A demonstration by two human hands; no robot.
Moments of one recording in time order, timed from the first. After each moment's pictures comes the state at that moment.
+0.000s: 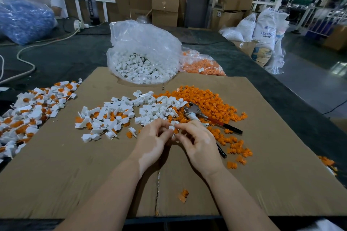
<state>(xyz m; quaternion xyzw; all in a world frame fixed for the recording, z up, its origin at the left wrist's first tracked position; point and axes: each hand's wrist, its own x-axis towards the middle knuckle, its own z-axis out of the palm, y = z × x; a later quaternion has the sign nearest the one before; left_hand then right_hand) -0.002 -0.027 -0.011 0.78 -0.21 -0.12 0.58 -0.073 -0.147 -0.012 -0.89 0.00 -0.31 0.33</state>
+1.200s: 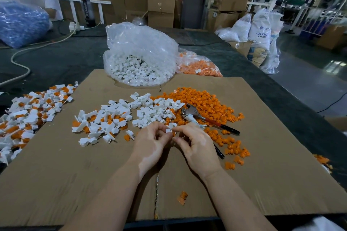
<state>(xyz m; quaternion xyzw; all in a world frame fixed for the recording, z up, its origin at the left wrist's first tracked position) -0.002 -0.027 -0.011 0.81 -0.22 -0.07 0.54 -0.074 -0.146 -0.011 -0.91 0.02 -0.29 0.30</state>
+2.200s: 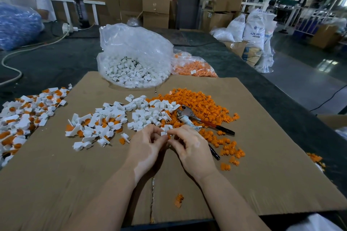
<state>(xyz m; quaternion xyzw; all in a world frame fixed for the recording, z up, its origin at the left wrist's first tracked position) -0.001 -0.027 -0.015 0.82 -0.22 -0.05 0.53 -0.073 -0.145 -0.011 -0.91 0.01 -0.29 0.29</state>
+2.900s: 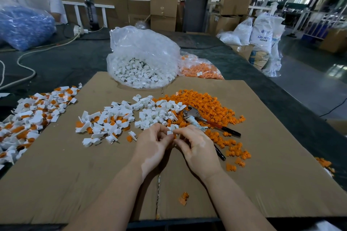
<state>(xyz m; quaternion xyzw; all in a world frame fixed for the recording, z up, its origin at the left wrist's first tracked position) 0.001 -0.028 -0.019 0.81 -0.21 -0.07 0.54 -0.074 -0.145 -0.012 -0.92 0.00 -0.29 0.28</state>
